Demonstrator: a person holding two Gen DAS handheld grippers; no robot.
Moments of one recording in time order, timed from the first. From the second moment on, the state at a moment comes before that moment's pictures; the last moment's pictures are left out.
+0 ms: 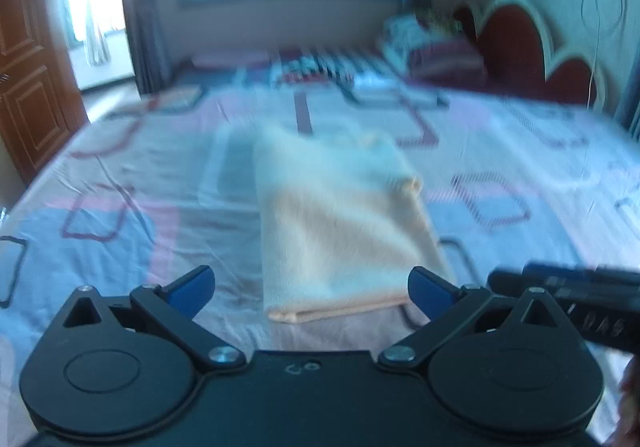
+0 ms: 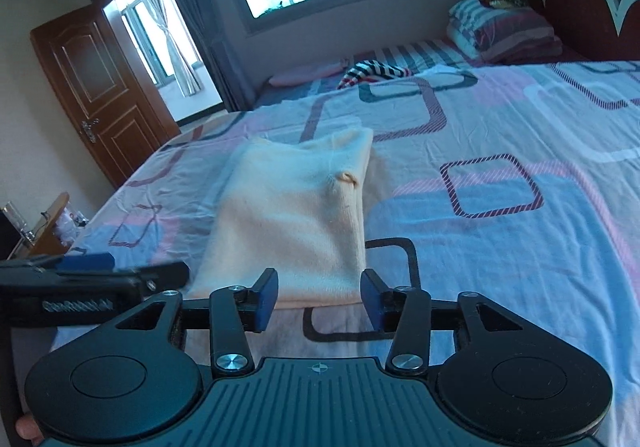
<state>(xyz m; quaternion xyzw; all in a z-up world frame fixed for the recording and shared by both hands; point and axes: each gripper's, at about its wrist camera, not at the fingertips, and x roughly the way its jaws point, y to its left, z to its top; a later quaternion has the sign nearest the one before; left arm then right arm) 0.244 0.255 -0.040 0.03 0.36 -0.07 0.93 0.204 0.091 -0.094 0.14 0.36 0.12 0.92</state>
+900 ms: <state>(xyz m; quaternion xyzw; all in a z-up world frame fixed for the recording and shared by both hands) 0.031 0.223 0.040 -0.01 0.34 0.04 0.94 -0.034 0.065 0.025 0.06 0.20 0.07 0.98</state>
